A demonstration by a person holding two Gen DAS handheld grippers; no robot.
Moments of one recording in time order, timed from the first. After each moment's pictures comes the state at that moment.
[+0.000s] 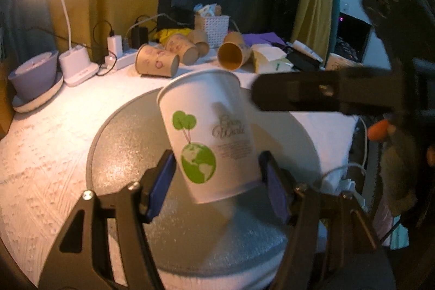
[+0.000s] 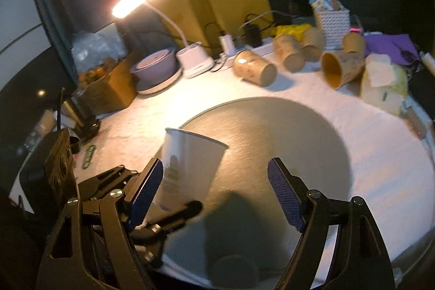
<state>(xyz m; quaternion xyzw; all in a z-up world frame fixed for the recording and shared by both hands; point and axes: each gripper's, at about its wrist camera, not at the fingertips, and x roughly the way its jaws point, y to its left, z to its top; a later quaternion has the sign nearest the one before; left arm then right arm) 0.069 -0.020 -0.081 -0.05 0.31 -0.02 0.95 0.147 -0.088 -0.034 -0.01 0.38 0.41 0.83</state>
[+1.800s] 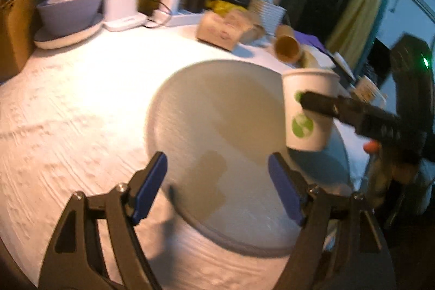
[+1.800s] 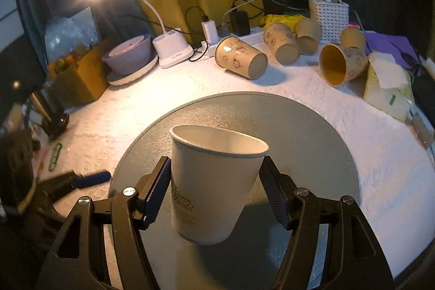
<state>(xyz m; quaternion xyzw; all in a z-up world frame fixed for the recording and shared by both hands) 0.077 0.085 -0.099 -0.17 0.38 0.03 0.91 0.181 -0.049 -0.070 -0.06 0.38 0.35 0.85</state>
